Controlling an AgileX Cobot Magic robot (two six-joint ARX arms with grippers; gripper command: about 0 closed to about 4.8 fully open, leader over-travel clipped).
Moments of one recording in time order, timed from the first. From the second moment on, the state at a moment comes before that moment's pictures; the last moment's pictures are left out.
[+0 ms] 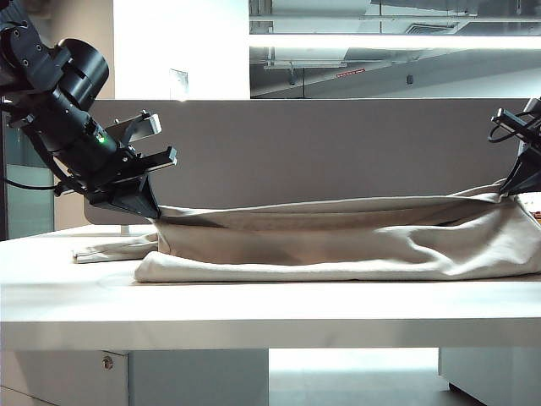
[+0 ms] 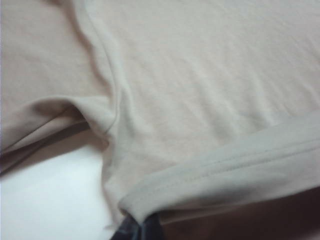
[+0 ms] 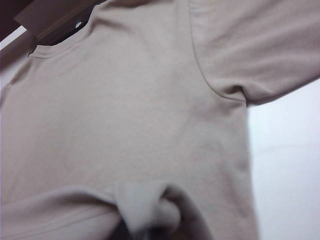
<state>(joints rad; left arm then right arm) -0.21 1.78 1.08 0.09 0.23 -0.04 -0.19 1.75 1.10 0.09 -0.47 0.42</state>
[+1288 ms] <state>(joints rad) -0.21 1.77 1.08 -0.22 0.33 -0.11 -0.21 1.76 1.10 -0.32 -0.42 0.26</state>
